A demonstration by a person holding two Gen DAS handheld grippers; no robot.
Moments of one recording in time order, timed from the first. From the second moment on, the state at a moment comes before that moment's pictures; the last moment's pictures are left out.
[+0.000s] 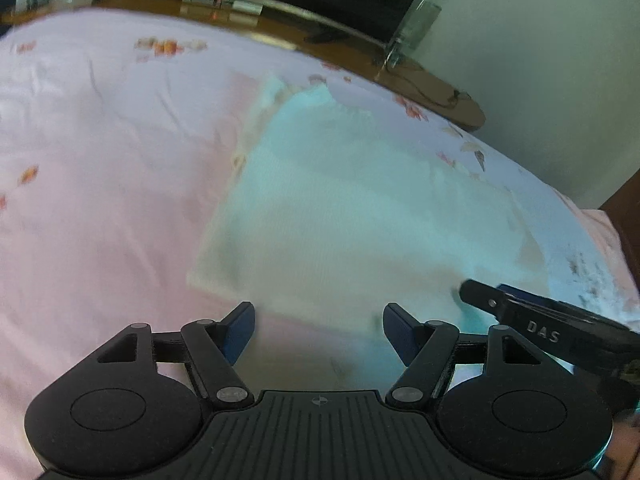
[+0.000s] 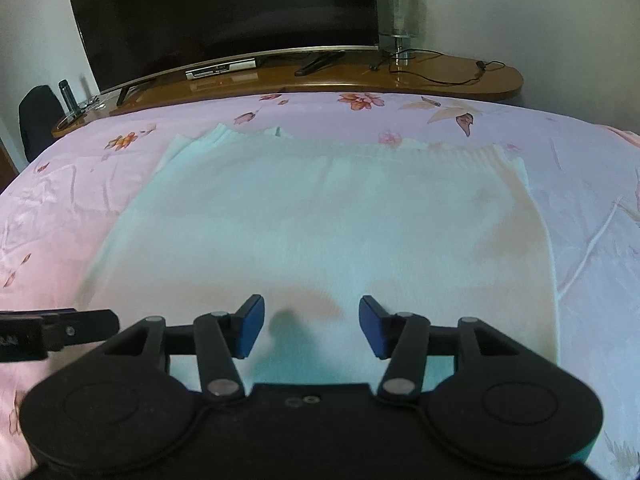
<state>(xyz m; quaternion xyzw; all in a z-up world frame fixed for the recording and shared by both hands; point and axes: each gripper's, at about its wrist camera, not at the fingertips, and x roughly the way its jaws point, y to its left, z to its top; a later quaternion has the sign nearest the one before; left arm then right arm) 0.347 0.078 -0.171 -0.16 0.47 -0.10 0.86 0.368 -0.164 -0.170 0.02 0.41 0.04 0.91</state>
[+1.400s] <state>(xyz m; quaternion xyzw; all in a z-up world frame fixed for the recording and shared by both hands) 0.369 0.101 -0.229 -0.43 0.42 -0.06 0.80 0.382 -0.168 -0.160 0.03 0.39 0.05 0.92</state>
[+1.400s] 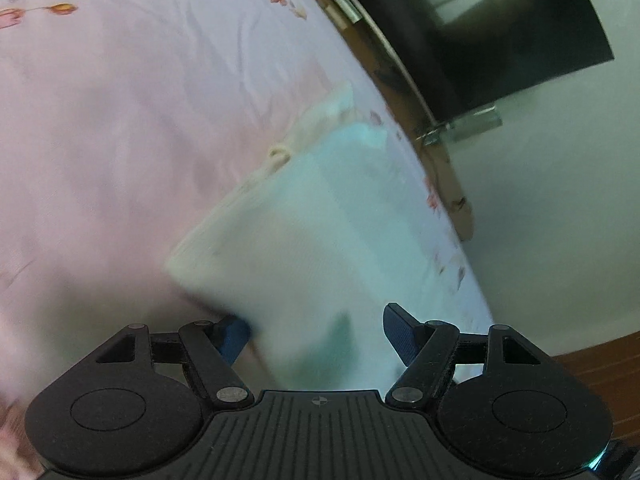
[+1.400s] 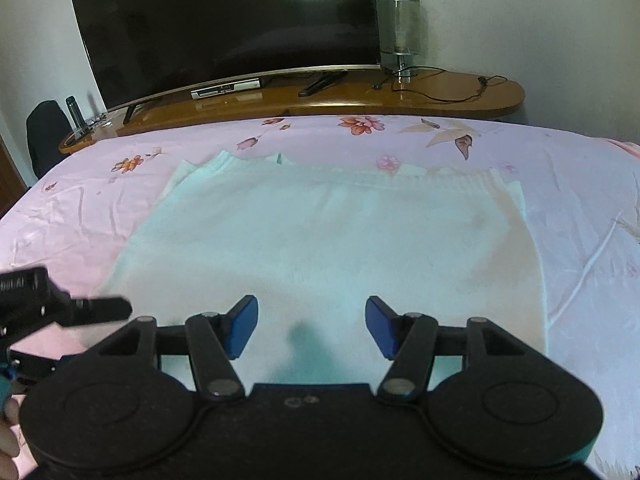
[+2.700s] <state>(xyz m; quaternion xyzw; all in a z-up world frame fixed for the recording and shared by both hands) 0.427 0.067 -0.192 -0.31 0.31 -0.12 0.89 0.421 -0.136 -0.202 -0.08 0.36 0.03 0.93</state>
